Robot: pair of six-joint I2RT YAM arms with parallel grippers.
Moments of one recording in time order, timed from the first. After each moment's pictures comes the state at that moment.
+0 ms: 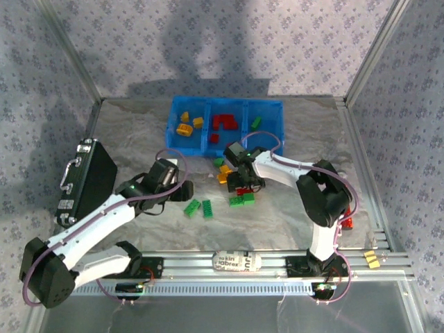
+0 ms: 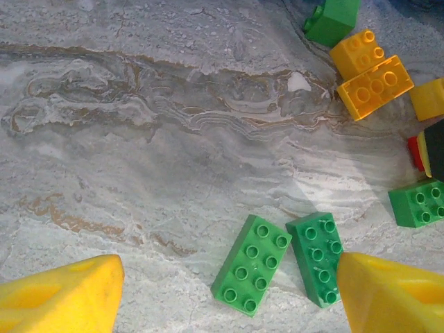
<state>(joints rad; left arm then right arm) -0.67 1.03 0.75 -0.65 -0.12 -0.56 0.72 1.84 1.25 -0.80 0.10 0.54</state>
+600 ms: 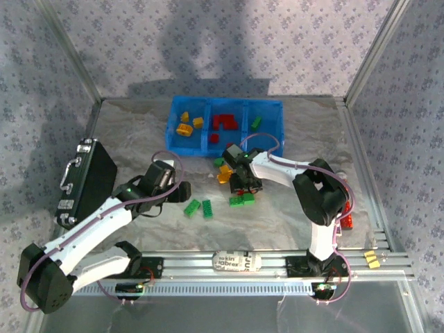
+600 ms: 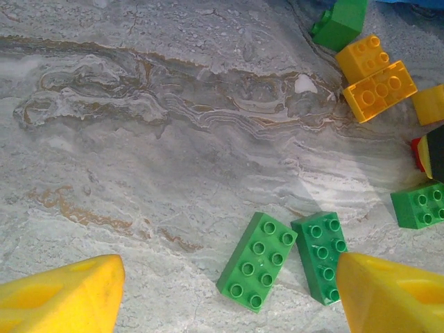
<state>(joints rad) -0.65 0.99 0.73 -0.66 -0.12 -0.57 0.73 1.87 1.25 -0.80 0.11 0.59</state>
